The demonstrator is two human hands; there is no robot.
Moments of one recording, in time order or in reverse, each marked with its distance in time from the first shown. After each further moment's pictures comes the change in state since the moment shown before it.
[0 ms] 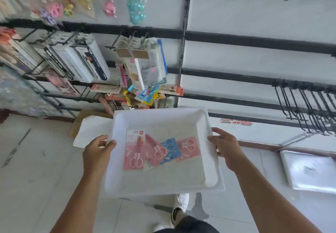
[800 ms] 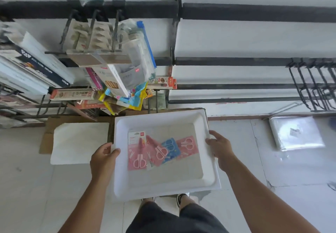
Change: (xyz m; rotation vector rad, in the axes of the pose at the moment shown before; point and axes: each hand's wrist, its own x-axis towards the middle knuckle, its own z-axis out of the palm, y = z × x) left_hand 0.130 -0.025 0.096 0.131 -0.276 -0.165; right_hand 0.108 0.040 0.058 0.104 0.218 0.292
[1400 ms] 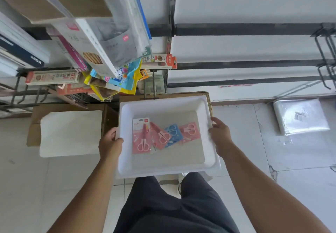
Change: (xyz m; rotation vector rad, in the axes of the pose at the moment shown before) left_hand 0.045 -0.034 0.063 0.006 -0.129 -0.029; right_hand 0.052 0.035 0.026 -0.033 0.124 0.018
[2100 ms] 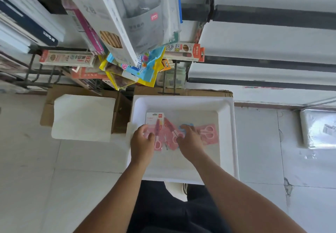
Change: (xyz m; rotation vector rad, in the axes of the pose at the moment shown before) left_hand -0.010 -0.005 0.055 0.127 0.022 0.163; right_hand -0.002 0.039 0.137 -0.787 -0.292 -0.362
